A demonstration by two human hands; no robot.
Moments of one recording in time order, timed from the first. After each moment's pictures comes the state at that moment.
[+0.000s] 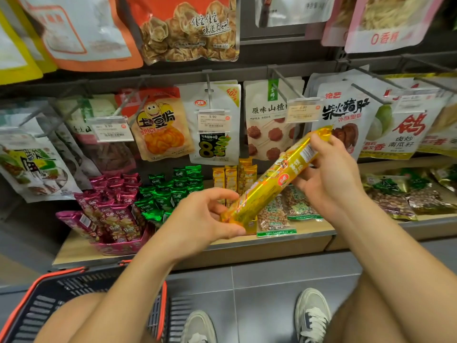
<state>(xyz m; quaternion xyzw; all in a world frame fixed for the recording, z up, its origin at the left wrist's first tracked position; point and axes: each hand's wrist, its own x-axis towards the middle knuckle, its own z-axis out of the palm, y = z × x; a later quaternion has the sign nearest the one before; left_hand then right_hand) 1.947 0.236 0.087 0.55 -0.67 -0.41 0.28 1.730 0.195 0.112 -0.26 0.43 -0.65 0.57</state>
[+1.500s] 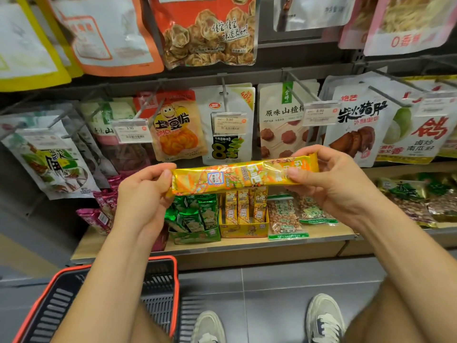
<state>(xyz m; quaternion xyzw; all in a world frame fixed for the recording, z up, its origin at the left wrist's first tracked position) 2.010 0.214 0.097 0.55 -0.33 -0.43 0.63 1.727 0.201 0.109 -0.45 0.40 -0.53 0.60</state>
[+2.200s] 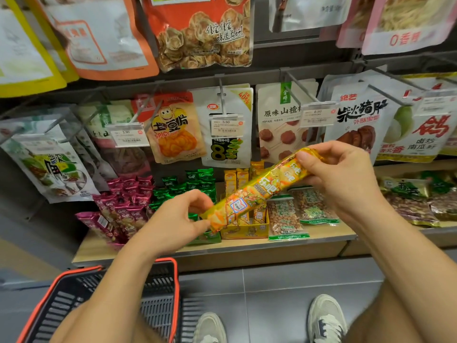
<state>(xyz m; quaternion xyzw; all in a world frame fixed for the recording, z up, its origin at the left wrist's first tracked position) 2.001 0.222 0.078 0.59 -0.70 -0.33 0.24 1.726 0.193 0.105 -0.49 0.47 -0.60 0.42</state>
